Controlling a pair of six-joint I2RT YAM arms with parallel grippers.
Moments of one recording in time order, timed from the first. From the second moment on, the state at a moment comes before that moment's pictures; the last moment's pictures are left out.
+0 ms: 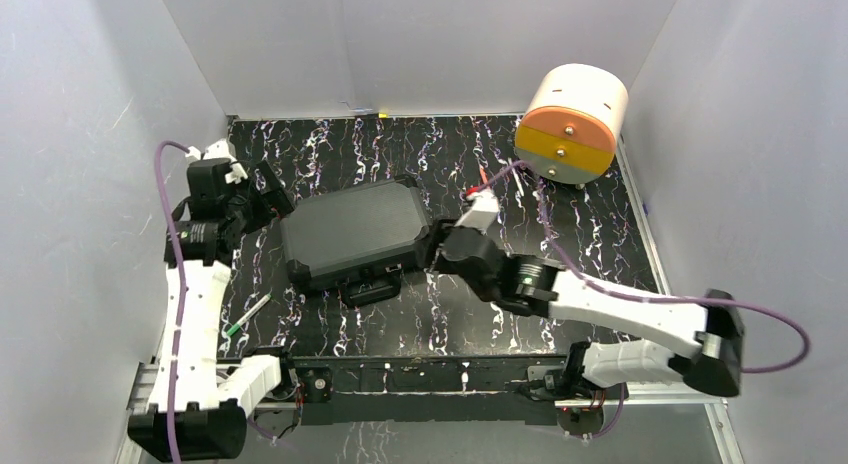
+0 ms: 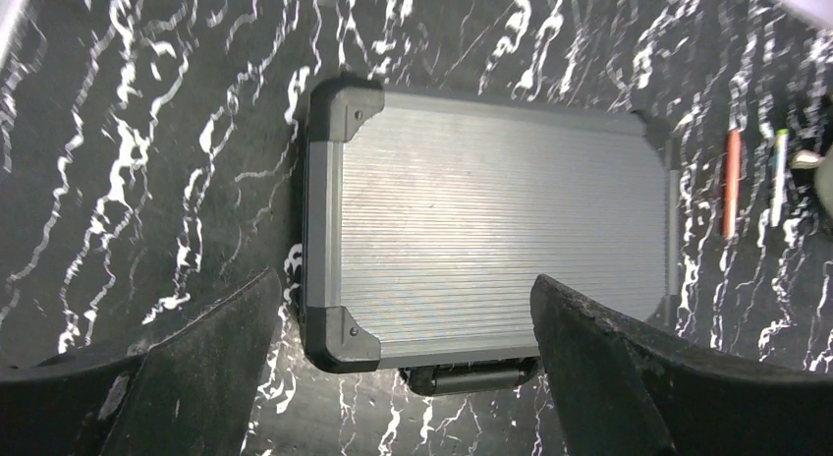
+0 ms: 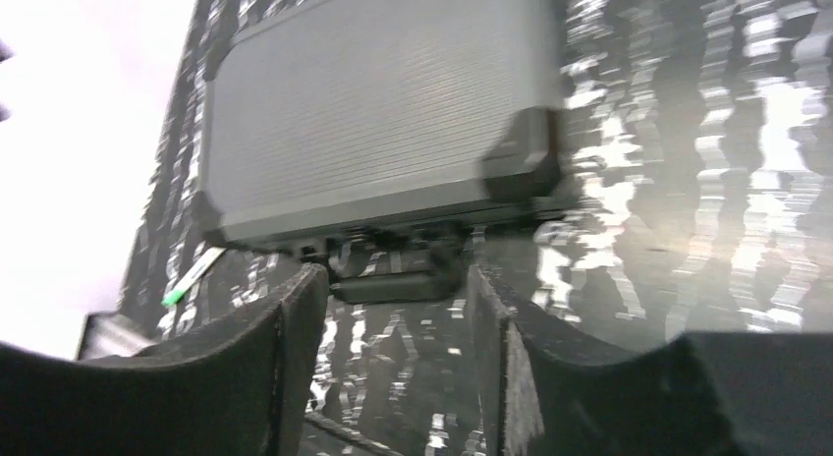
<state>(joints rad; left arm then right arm) 0.04 1.01 1.18 -0.88 0.00 -0.40 1.20 1.24 0.97 -0.23 0.56 0.88</state>
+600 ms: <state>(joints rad) 0.02 0.77 1.49 -0.99 -0.20 -0.29 1.20 0.59 1.33 -0.87 1.06 0.59</state>
